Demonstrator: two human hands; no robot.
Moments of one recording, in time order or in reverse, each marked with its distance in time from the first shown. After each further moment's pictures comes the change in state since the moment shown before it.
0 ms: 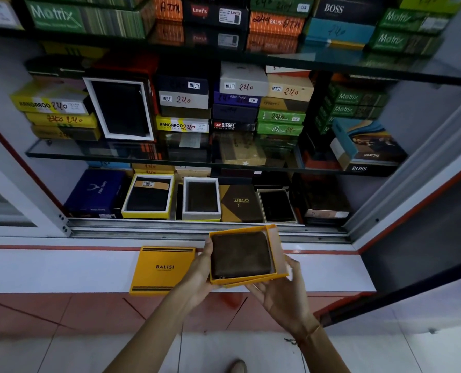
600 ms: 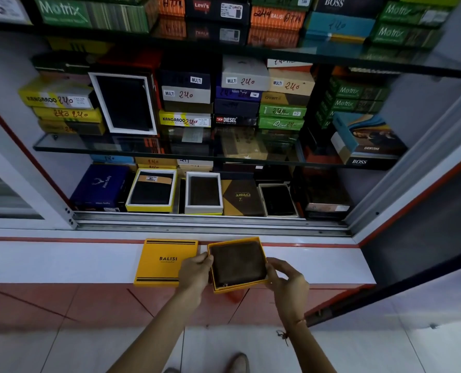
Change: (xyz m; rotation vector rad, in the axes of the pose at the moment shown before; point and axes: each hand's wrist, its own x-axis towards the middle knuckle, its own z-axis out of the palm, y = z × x) left_hand 0.006 -0.028 -0.016 0.324 0.341 0.288; right_hand 0.008 0.031 -0.022 -1.044 0.576 -0.592
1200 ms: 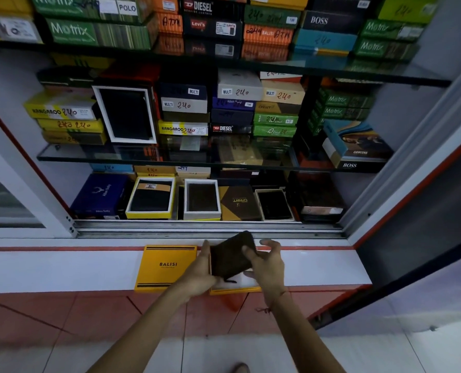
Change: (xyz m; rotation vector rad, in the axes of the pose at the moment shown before) left_hand 0.011 0.012 -0.019 0.496 -0.528 0.286; right_hand 0.007 -0.067 0.021 0.238 -0.140 0.210
